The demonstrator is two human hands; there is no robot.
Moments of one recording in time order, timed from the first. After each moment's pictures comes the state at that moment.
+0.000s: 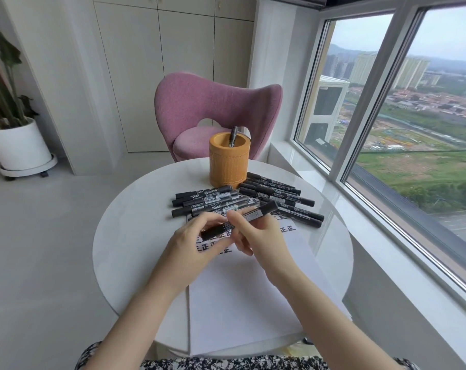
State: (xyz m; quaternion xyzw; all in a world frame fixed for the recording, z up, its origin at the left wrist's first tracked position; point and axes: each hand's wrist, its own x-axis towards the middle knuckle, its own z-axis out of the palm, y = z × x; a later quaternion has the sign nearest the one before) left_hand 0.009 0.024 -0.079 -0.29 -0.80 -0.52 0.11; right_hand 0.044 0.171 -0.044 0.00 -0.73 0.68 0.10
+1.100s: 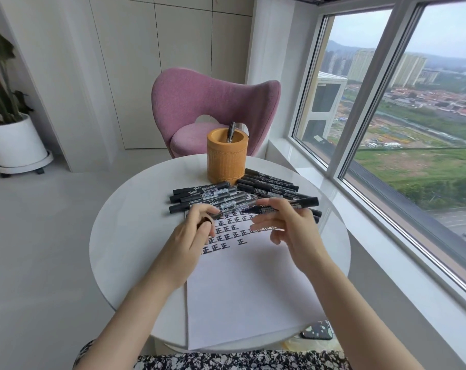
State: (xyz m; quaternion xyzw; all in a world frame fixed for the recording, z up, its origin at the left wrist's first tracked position) left_hand 0.011 0.023 -0.079 -0.27 -0.79 -0.55 0.04; right_hand 0.048 0.217 -0.038 -0.08 -0.67 0.72 0.12
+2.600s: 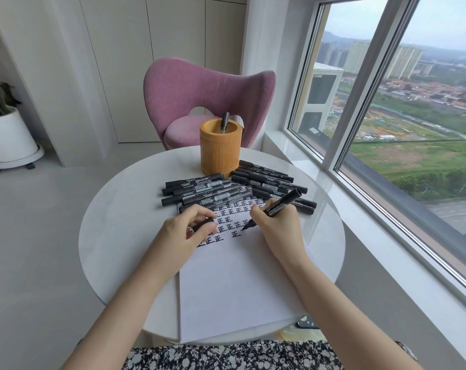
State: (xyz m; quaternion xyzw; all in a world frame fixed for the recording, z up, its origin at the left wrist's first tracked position) left_hand 0.009 0.024 -0.079 -0.22 -0.82 -0.53 0.01; right_hand 0.037 0.211 -0.068 -0.10 -0.82 0.52 0.24
